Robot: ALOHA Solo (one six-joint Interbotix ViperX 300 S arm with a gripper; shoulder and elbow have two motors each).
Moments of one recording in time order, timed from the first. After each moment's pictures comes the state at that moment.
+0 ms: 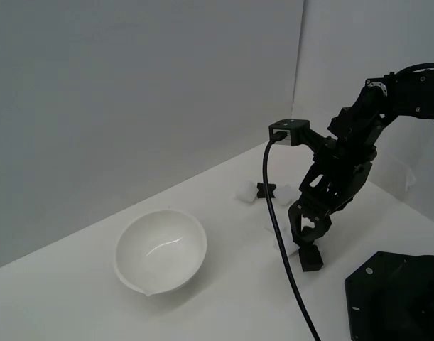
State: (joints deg) arm -0.4 120.0 119.7 145.6 145.6 -17.1 62.1 18.5
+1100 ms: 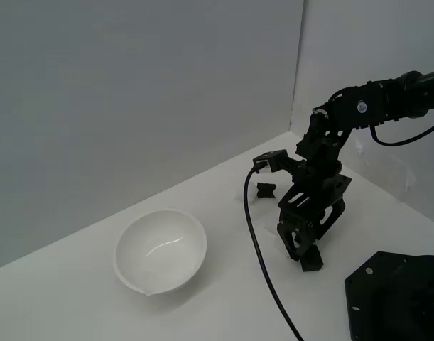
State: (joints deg) arm -1.9 101.5 101.2 143.2 143.3 -14.9 60.1 17.8
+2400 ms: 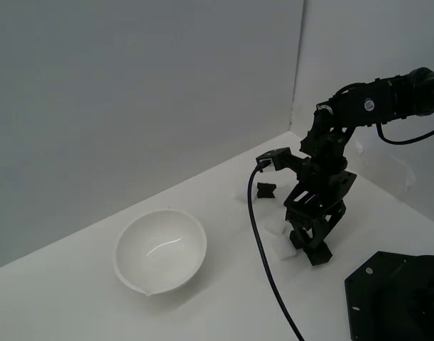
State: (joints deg) arm -0.8 104.3 103.9 143.1 143.2 -12.9 63.5 17.8
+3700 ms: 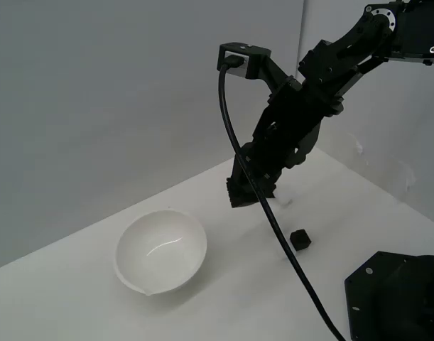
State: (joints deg) arm -13.9 122.6 122.3 132.7 132.8 -24.8 54.1 18.1
